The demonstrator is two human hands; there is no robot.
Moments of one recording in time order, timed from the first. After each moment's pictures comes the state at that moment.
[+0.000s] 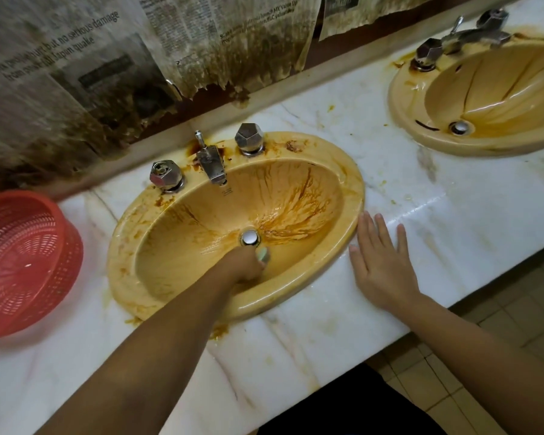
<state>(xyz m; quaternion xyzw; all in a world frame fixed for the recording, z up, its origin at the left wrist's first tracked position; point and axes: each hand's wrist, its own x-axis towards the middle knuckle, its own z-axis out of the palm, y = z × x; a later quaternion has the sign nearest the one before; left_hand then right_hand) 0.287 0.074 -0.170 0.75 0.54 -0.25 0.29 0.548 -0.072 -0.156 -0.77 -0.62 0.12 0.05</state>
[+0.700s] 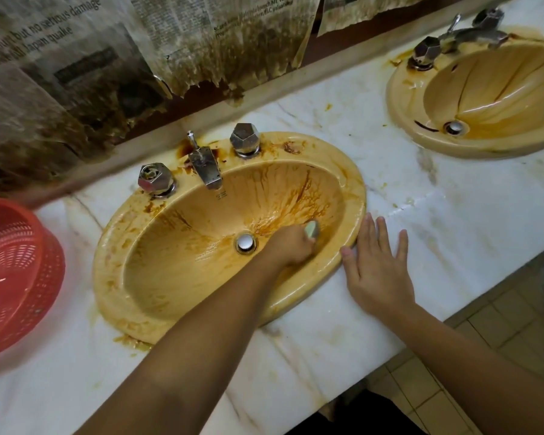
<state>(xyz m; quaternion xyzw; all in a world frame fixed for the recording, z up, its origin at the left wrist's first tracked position) 0.380 0.084 -0.159 0.77 0.50 -0.11 0.38 0.531 -0.064 -0.159 -0.80 -0.59 0.08 0.03</state>
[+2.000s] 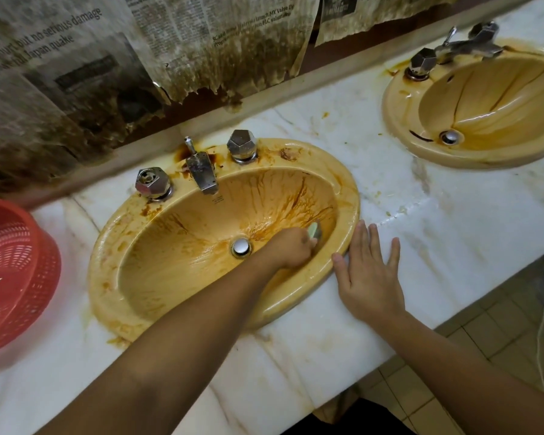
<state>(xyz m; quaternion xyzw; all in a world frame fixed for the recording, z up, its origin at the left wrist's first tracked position) 0.387 0.080 -0.129 0.78 0.46 -0.13 0.39 0.530 -0.063 -0.155 -0.80 -0.59 0.09 0.03</state>
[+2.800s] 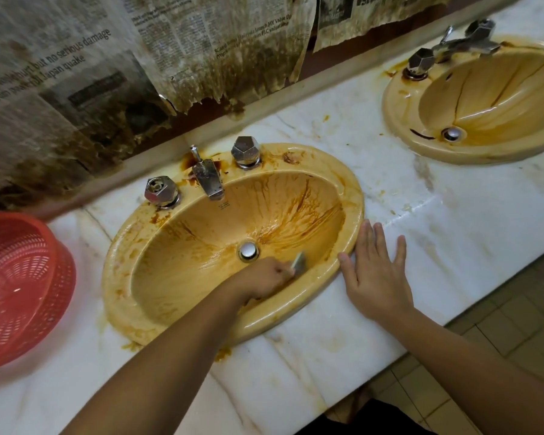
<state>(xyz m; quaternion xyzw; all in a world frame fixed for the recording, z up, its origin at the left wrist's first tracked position) 0.308 0.064 -0.142 0.72 0.45 -0.14 0.52 0.531 -0.063 -0.155 -0.80 -0.59 0.10 0.04</state>
